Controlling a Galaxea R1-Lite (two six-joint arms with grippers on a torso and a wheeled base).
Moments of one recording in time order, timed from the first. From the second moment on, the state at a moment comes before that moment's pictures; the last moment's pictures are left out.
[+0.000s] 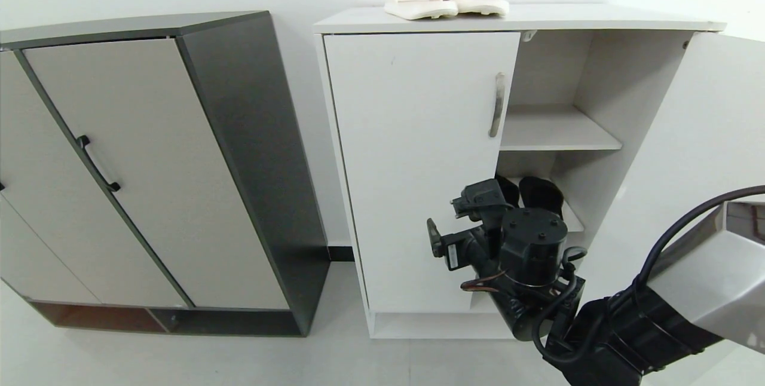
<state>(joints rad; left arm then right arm) 0.00 0.00 0.00 0.00 0.00 0.01 0.81 2.06 -0.83 -1.22 -0.56 -0.13</state>
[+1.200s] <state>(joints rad) 0.00 0.00 0.00 0.00 0.00 0.00 0.81 2.06 -0.83 -1.22 -0.56 -0.13</state>
